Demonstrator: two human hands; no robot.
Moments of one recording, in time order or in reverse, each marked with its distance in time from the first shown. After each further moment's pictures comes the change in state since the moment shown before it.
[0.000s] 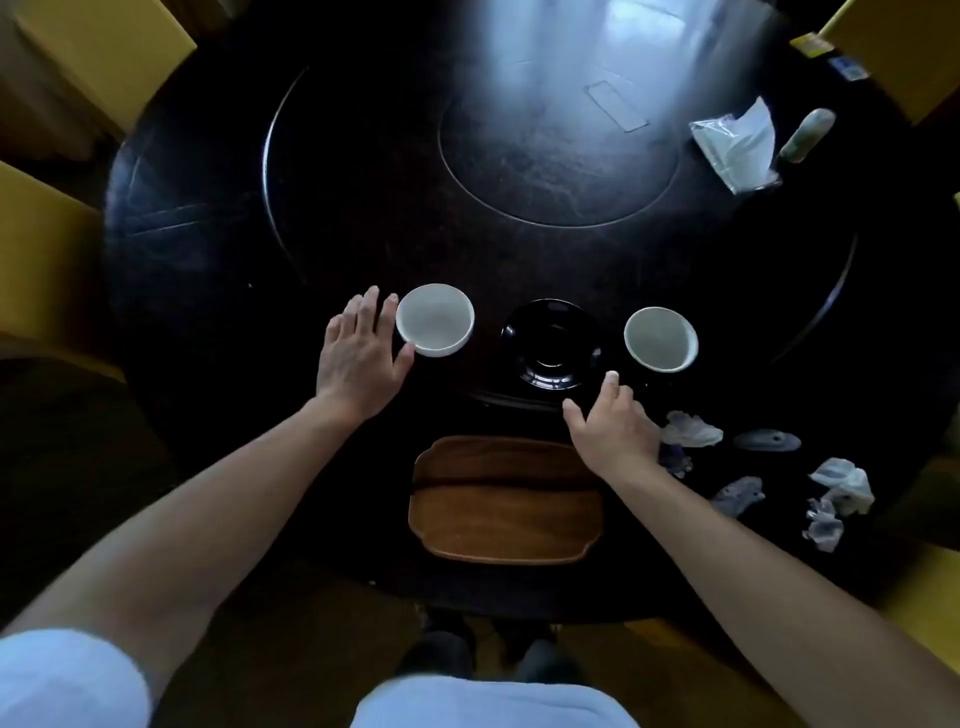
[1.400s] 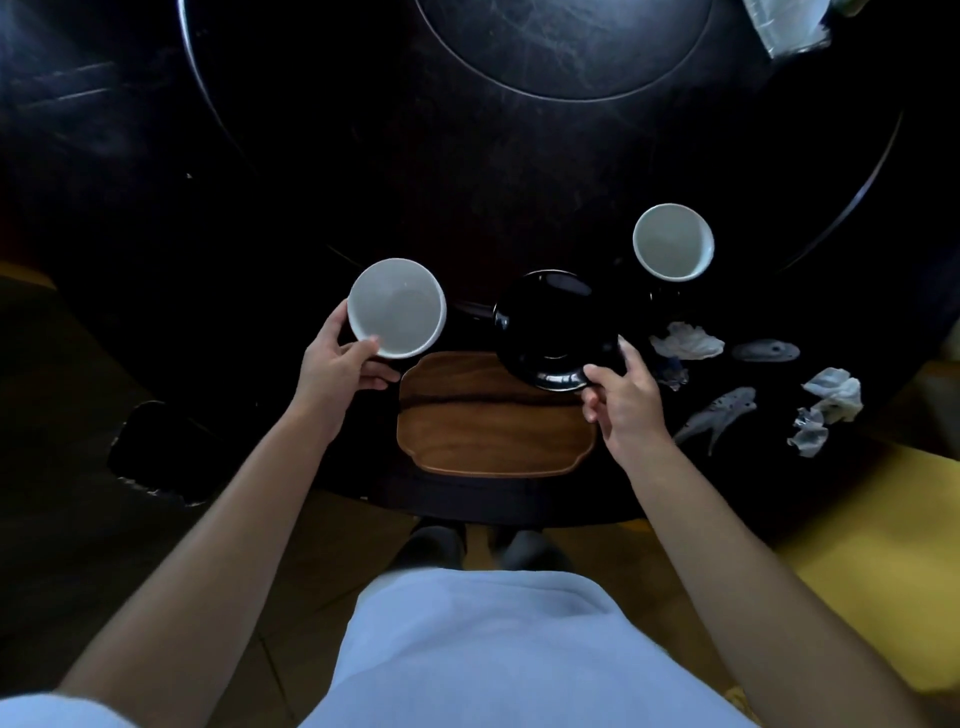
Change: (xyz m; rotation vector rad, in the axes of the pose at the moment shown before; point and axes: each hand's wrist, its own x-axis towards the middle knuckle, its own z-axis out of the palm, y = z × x) left_hand -0.092 0.015 0.019 -1.373 -0.260 -0.720; right_hand -0.039 0.026 0.033 1.481 -0.199 0.535
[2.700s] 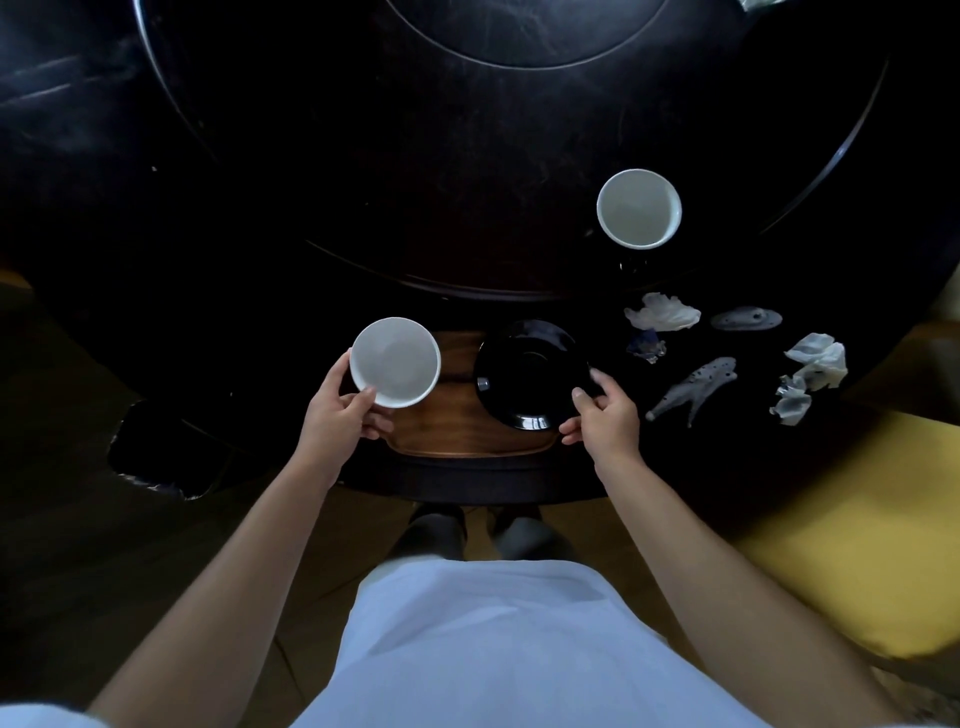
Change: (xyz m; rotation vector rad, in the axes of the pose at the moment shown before) left_hand -0.042 -0.070 0.022 0.177 -0.002 -0.057; right_hand 0.009 0.066 -0.057 -0.399 0.116 -0.073
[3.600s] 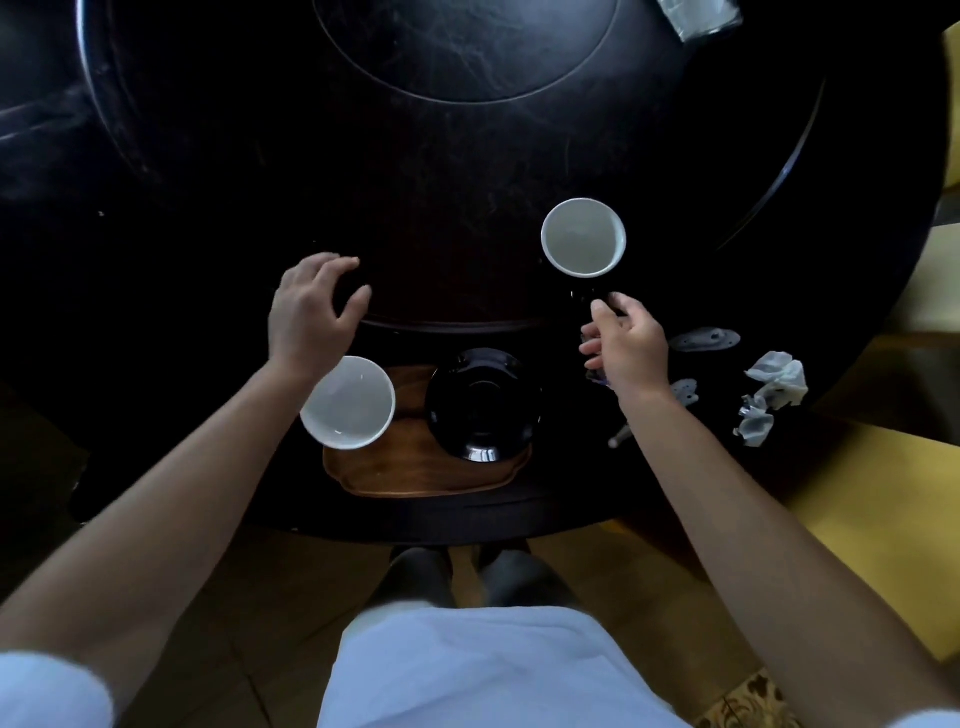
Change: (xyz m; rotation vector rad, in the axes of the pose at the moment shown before) left_hand 0.092 0.116 0.038 0.843 0.246 0.697; right_hand 0.059 -0.110 -0.057 0.032 0.081 -0.218
